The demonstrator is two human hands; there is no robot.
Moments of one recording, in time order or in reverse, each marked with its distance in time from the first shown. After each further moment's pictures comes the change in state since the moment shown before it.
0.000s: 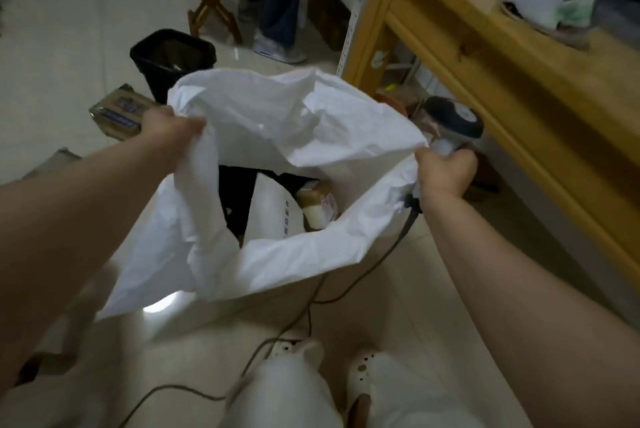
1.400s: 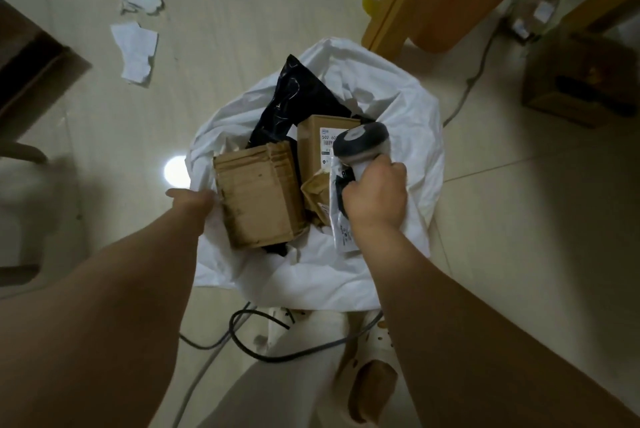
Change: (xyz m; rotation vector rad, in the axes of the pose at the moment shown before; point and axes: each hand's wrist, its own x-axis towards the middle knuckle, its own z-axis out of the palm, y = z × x) left_hand 0.062 -0.350 0.129 0.332 0.012 -0.780; right_hand -0.041 0.241 0.130 -0.994 -0.512 -0.040
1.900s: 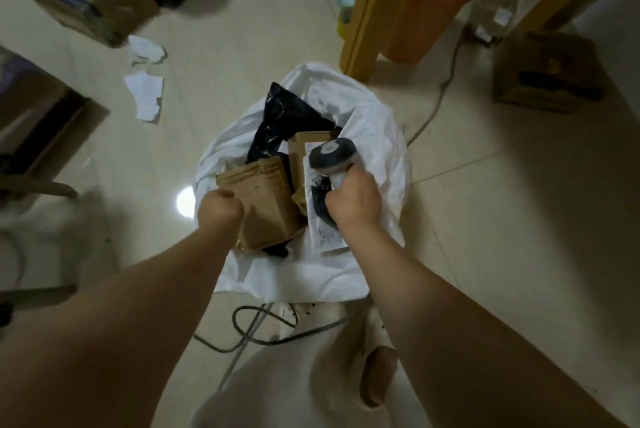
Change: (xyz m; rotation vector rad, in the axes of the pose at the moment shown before) left_hand -0.124 0.008 -0.001 0.078 0.026 0.439; right_hand -0.027 0.009 -0.038 0.177 -0.125 -0.009
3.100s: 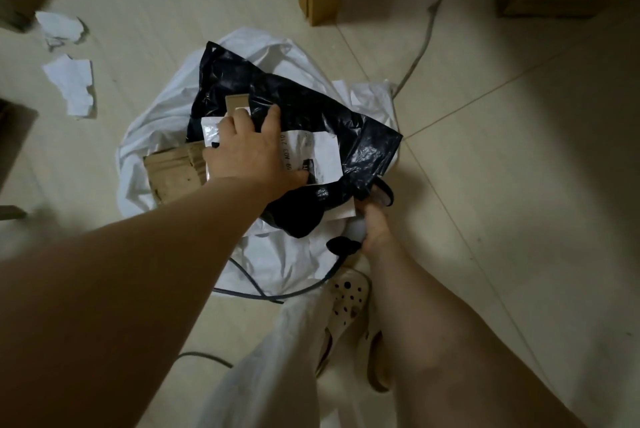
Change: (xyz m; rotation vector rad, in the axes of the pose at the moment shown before) left_hand -0.025 0.081 0.083 1.105 -0.089 0.637; right_hand 0.071 0.176 0.099 1.177 -0.265 0.874
